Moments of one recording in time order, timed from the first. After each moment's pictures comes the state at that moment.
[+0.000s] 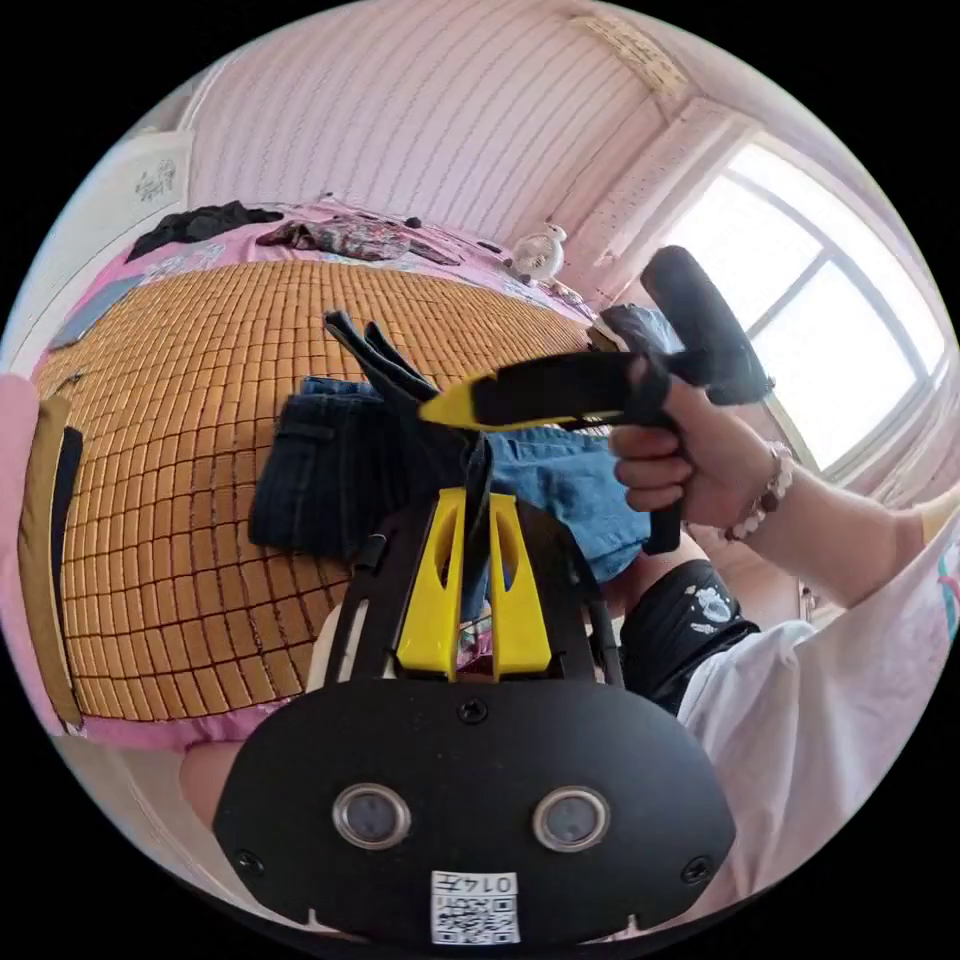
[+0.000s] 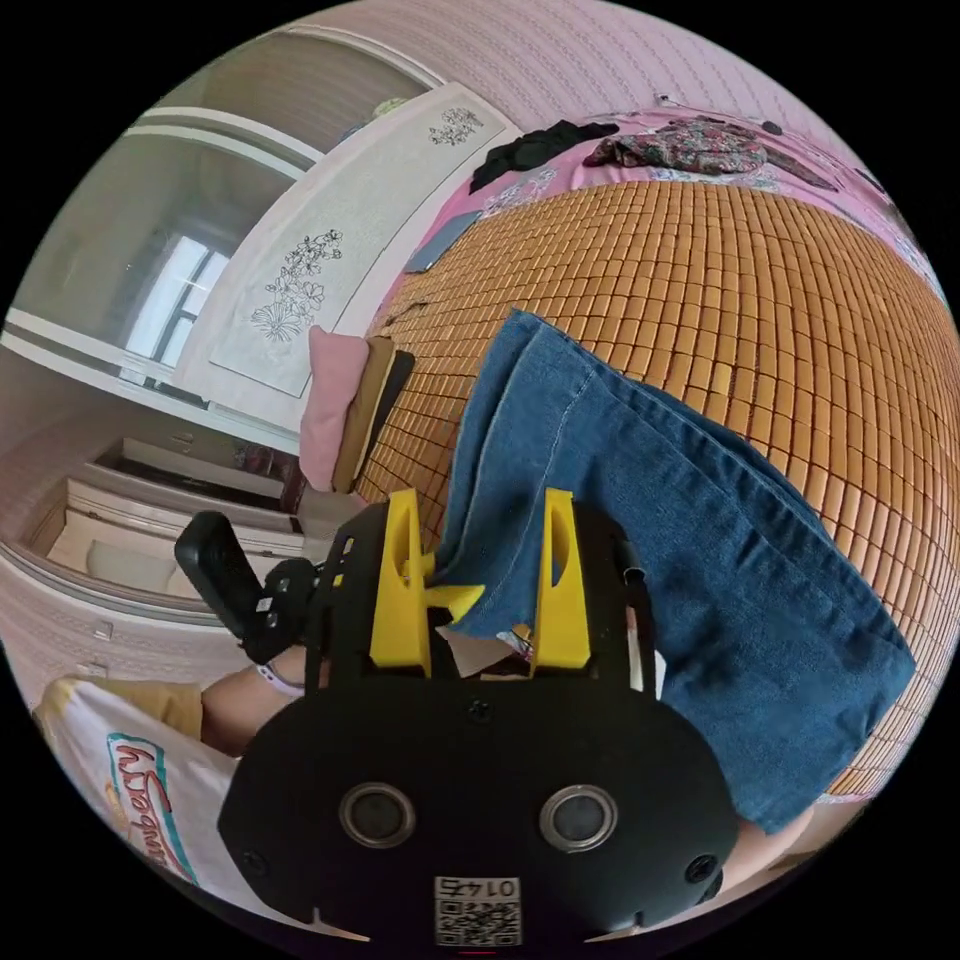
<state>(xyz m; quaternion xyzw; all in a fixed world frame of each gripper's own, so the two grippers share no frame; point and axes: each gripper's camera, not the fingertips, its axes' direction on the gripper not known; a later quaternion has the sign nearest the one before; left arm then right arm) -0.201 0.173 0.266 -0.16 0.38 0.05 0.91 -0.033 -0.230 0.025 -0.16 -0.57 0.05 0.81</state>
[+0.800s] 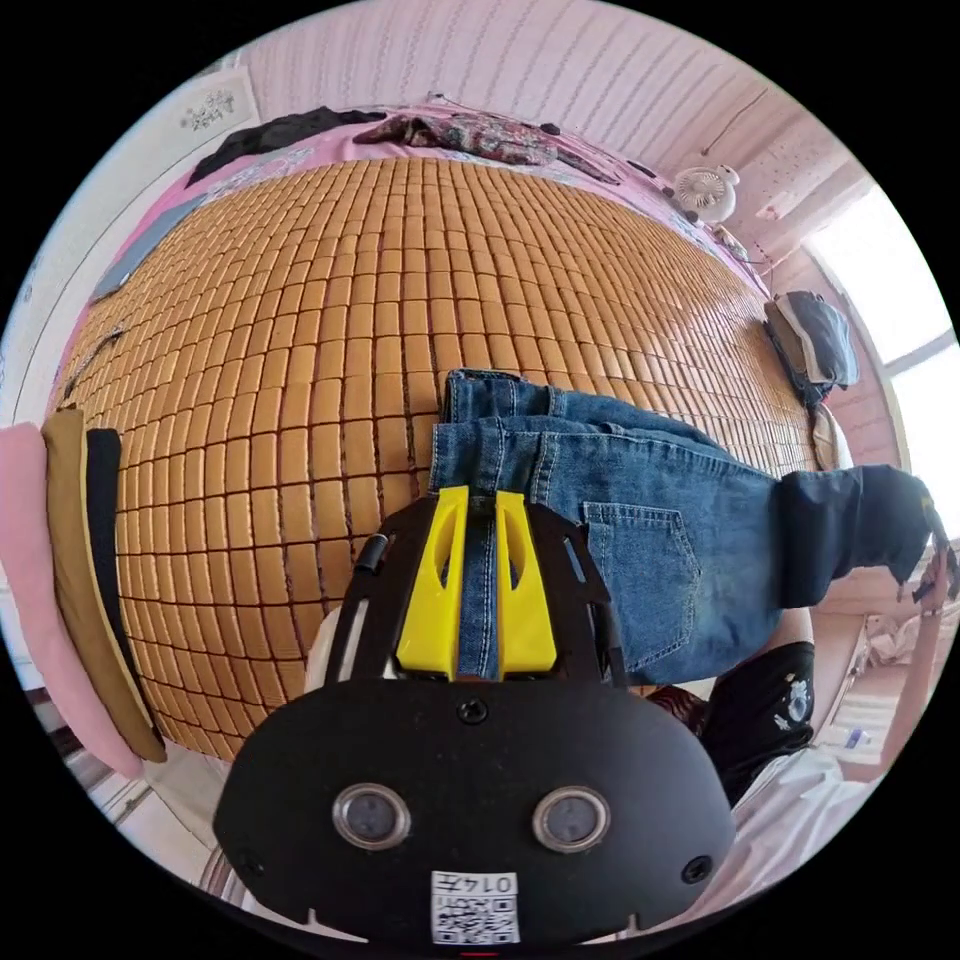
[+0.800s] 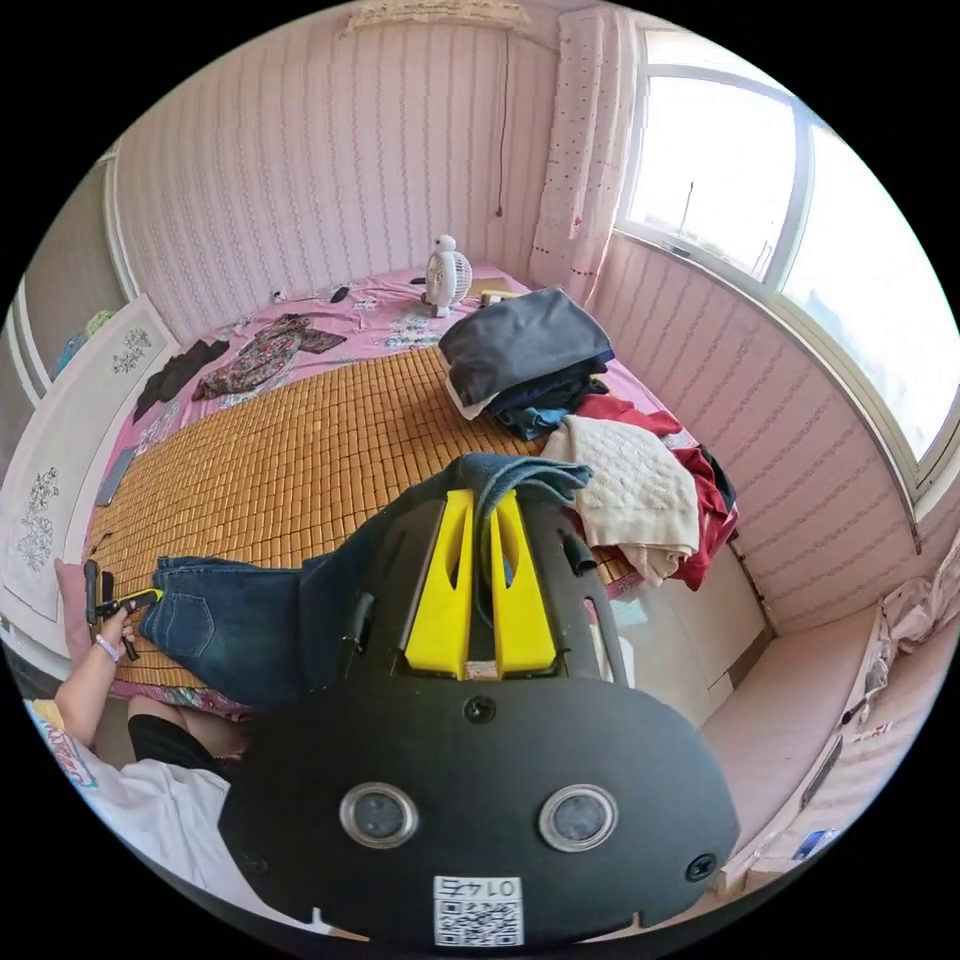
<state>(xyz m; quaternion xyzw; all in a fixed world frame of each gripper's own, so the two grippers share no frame) -0.239 0.106 0.370 -0.34 0.21 0.01 0.92 0.397 -0.027 0.005 -0.11 -0.08 0.31 0.94</state>
